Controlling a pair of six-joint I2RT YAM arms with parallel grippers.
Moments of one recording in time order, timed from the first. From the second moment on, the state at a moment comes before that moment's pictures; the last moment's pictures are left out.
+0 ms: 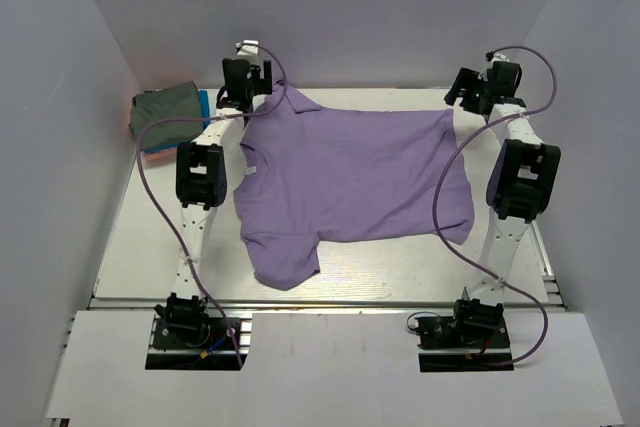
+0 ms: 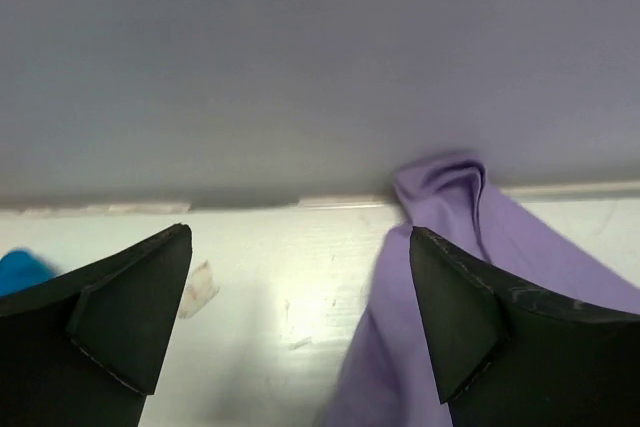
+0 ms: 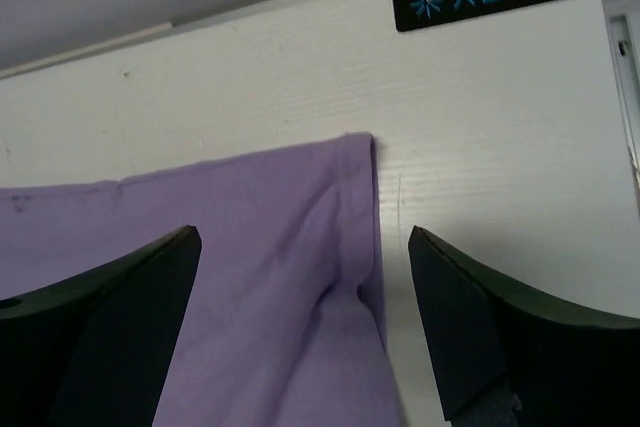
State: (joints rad) left arm -0.16 2.65 2.28 0.17 -0.13 0.05; right arm -0.16 2.25 1.87 -0.18 -0.25 0.17
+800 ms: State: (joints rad) left arm -0.38 1.30 0.86 -0.31 0.14 -0.30; right arm -0.15 1.20 0.83 -0.48 -0.06 0.43
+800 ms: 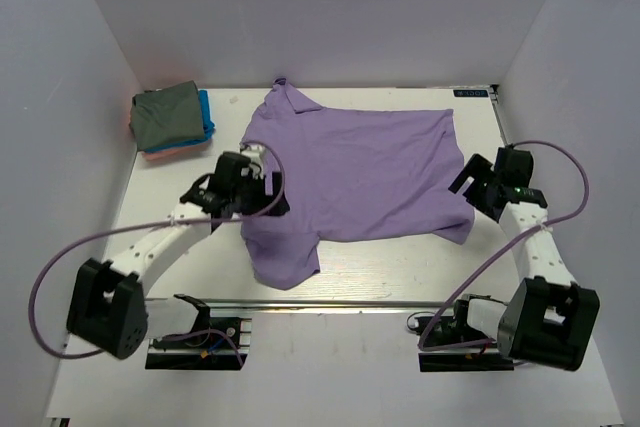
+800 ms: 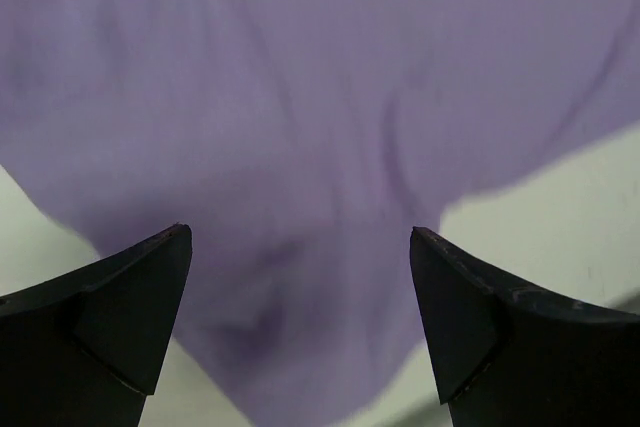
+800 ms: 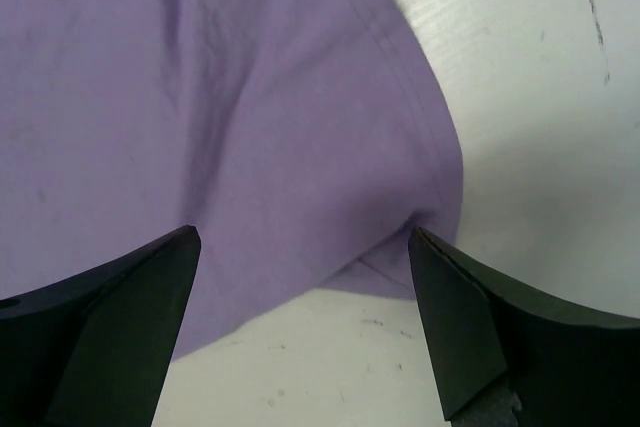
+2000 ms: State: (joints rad) left arm -0.69 1.11 0.51 -0.48 0.14 -0.62; right arm -0.16 1.18 0.66 -0.53 0.02 0.51
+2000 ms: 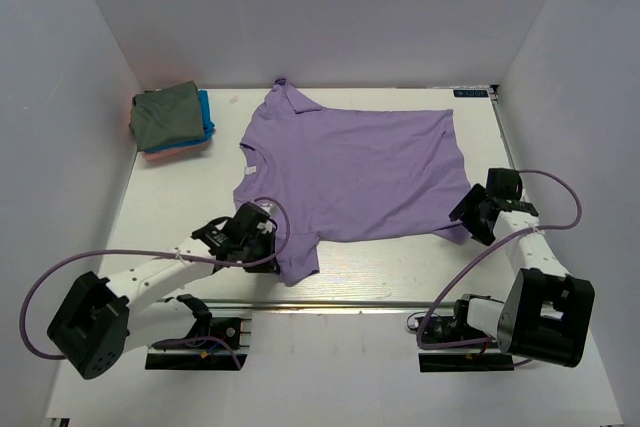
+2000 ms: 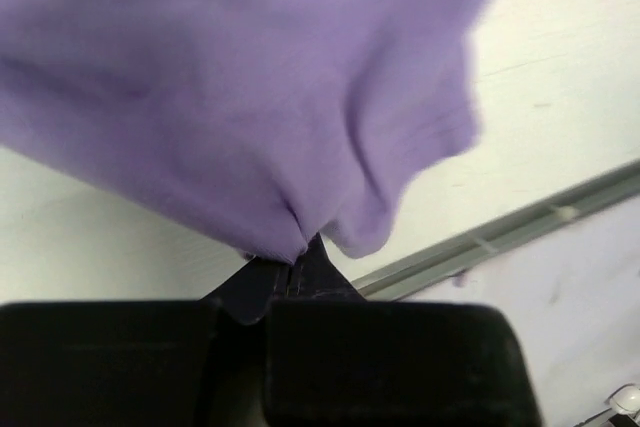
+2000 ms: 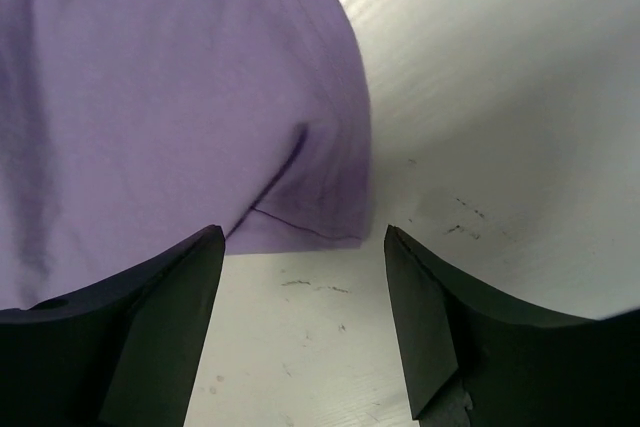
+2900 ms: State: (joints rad) left arm -0.69 0.94 0.74 -0.58 0.27 -0.49; right arm -0.17 1.19 0.57 -0.48 0.05 0.57
